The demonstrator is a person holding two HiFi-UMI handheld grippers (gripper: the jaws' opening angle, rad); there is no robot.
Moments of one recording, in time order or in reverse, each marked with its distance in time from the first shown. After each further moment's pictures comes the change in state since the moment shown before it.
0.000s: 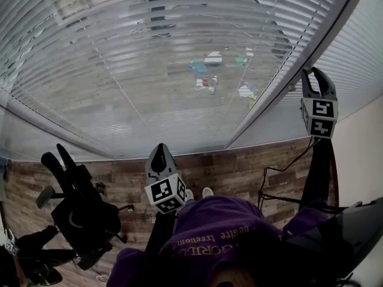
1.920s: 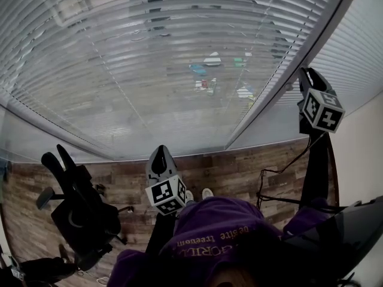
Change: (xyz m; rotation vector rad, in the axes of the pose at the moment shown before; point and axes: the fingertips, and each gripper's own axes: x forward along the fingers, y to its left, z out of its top) left arm -0.008 -0.003 -0.005 0.008 -0.001 -0.004; right arm 0.000 -0.003 -0.010 0.391 0.038 0.054
